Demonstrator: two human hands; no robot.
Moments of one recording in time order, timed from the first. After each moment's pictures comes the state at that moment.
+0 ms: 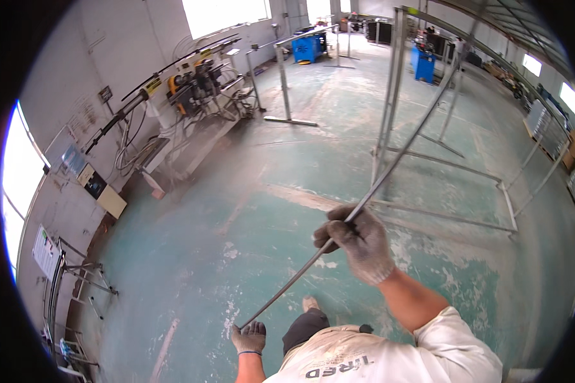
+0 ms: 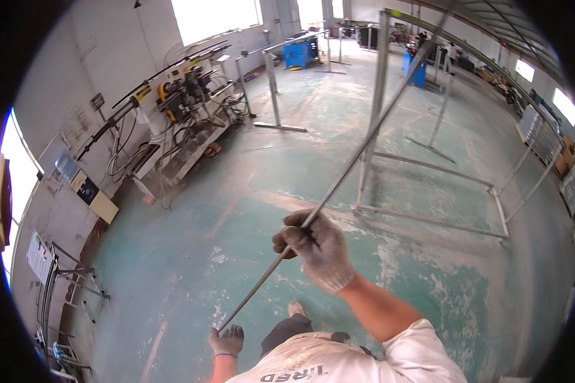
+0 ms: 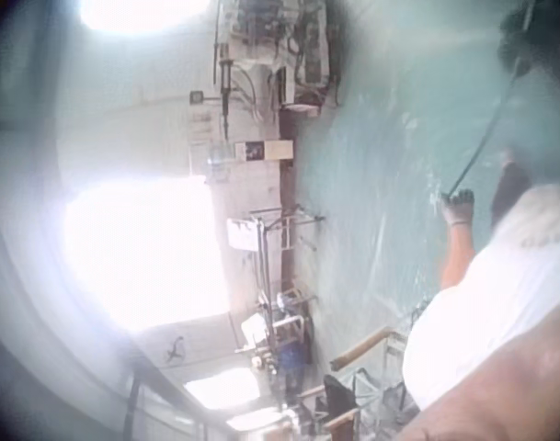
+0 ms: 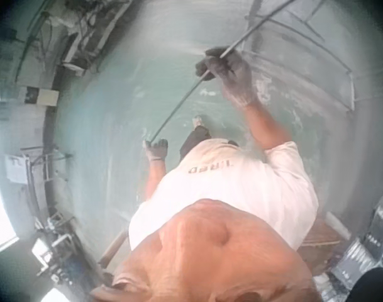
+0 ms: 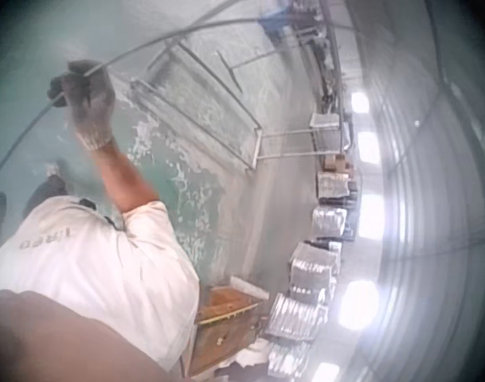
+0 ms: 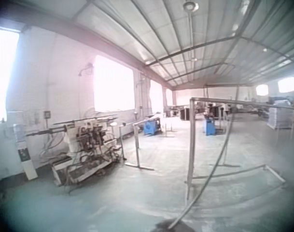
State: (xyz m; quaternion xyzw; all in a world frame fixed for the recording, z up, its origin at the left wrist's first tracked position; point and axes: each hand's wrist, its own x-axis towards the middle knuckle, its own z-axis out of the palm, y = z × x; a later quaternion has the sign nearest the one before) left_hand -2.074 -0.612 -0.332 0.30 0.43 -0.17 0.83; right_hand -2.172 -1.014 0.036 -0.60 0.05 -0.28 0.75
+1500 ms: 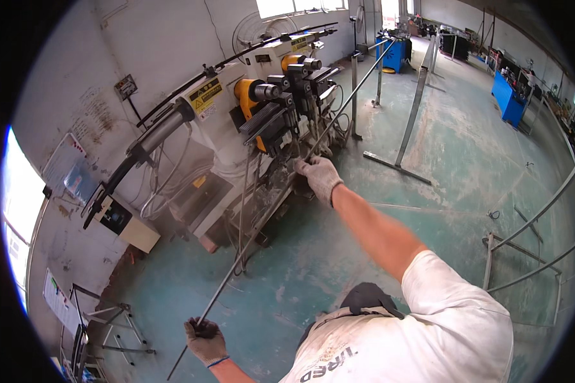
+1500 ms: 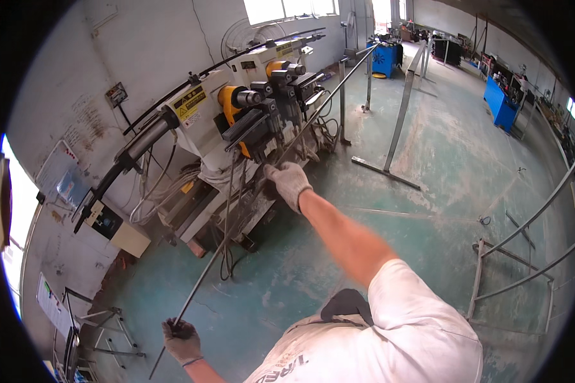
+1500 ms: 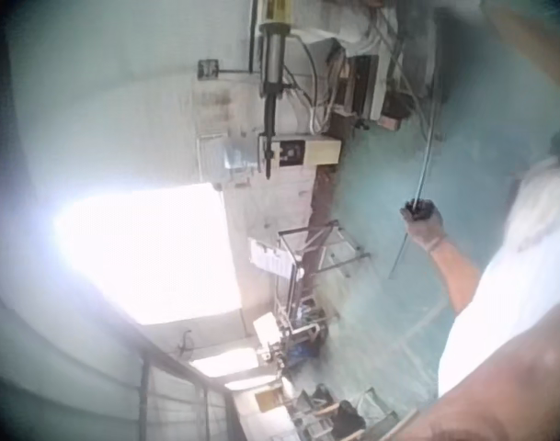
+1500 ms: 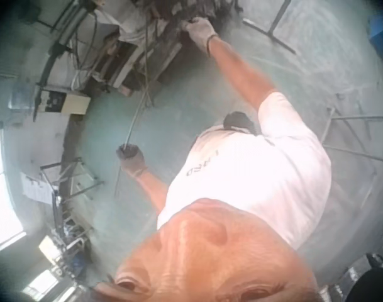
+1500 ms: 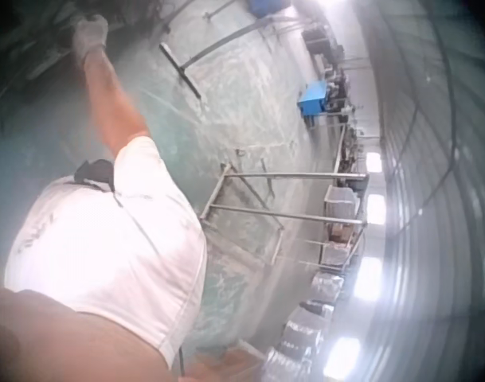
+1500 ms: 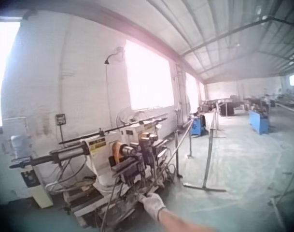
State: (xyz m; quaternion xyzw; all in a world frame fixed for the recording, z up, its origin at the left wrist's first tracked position) left_hand -0.815 -0.589 -0.123 0.26 0.19 0.12 0.94; right_hand -0.603 -1.119 -0.009 -0.67 0.15 -0.13 0.72
